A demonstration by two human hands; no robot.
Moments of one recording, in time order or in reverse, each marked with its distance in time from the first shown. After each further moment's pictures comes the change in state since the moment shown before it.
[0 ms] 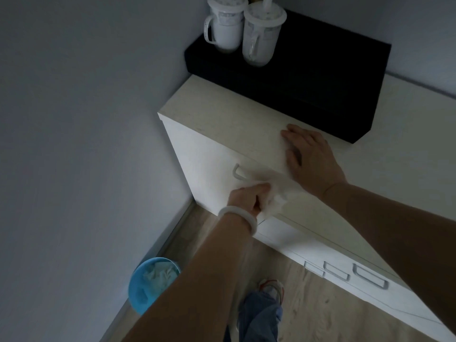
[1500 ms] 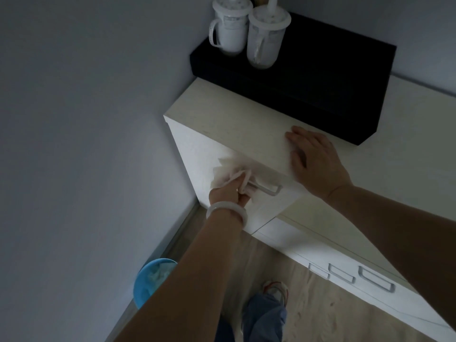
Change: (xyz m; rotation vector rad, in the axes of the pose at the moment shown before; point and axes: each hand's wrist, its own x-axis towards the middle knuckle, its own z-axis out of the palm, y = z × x) left_hand -0.009 0.032 -0.025 -0.261 0.178 0.080; right_hand 0.000 -0.003 -0.003 0.002 0.005 -0.006
